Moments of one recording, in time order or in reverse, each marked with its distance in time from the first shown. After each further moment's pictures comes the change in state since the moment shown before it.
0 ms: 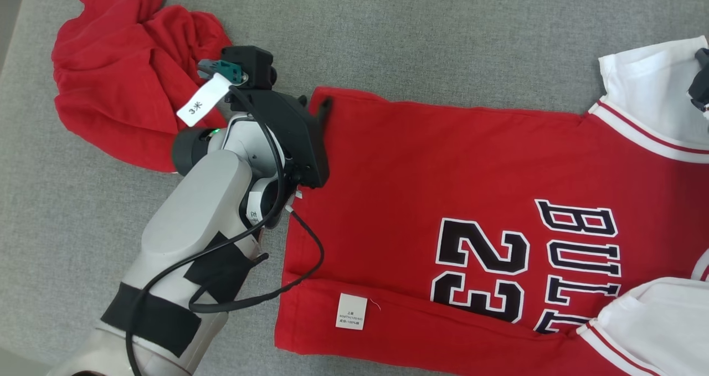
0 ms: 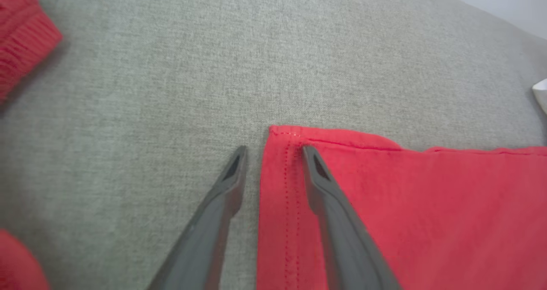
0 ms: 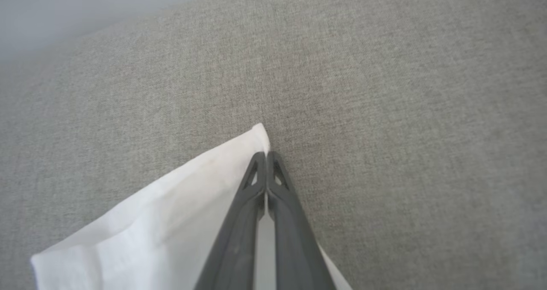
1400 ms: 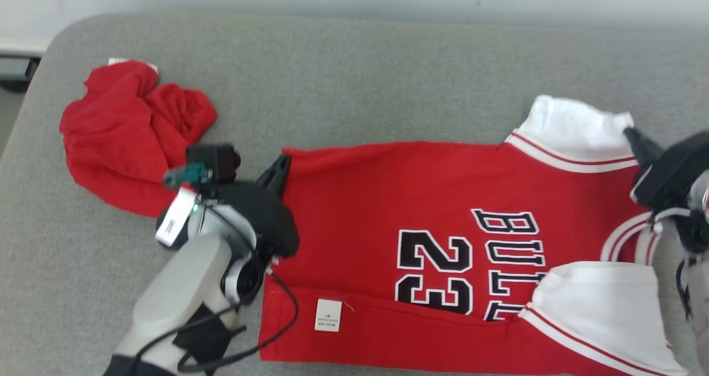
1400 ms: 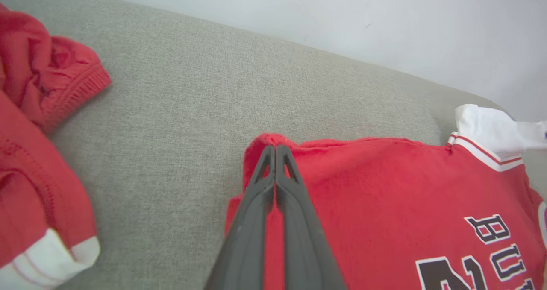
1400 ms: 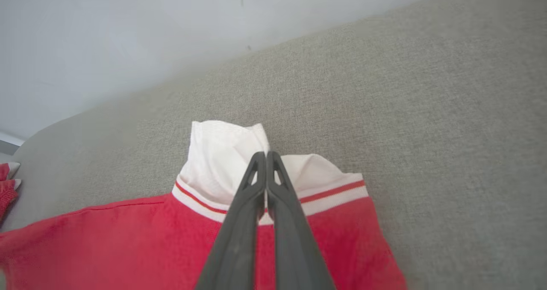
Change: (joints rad) left arm 0.181 0.042 0.002 0.057 -0.018 -0.075 -0.313; right arm 0.309 0.076 -0.040 -0.148 0.162 0.194 -0.187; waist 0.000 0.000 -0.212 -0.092
